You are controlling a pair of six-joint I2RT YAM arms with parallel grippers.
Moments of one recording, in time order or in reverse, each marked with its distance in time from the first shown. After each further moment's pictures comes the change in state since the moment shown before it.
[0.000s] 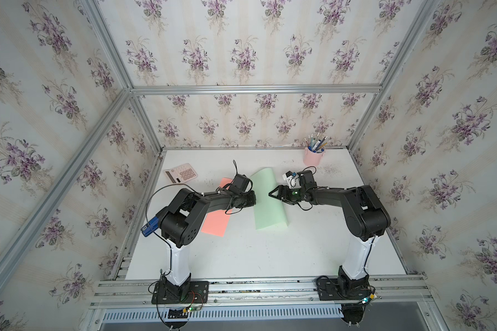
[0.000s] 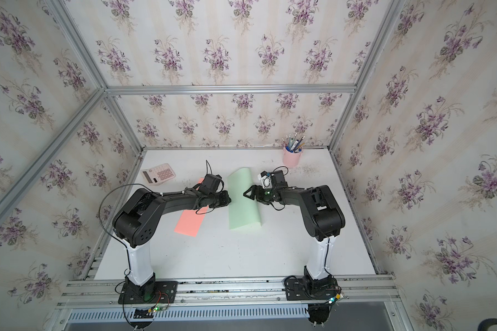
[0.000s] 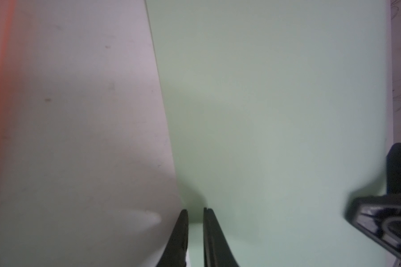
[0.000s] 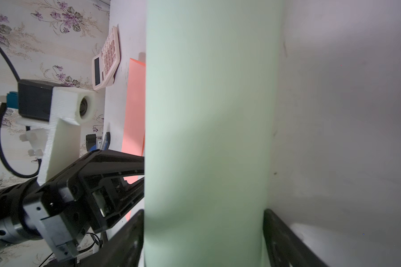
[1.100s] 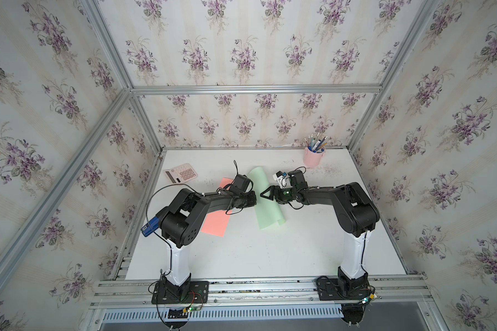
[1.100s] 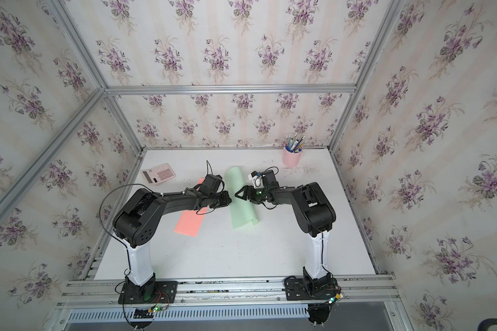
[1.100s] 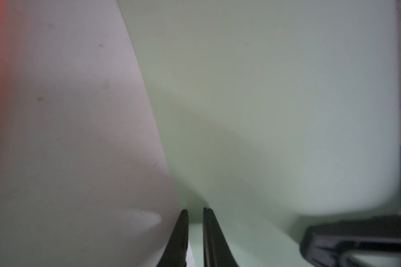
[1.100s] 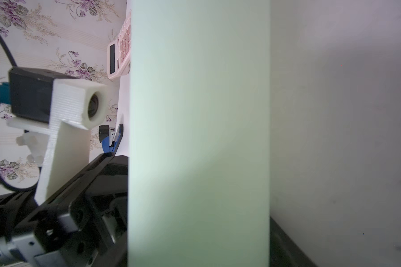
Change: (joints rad) left arm -0.007 0.000 -0.004 0.010 -0.002 -0.001; right arm 0.077 0.087 0.050 0.077 -0.035 0.048
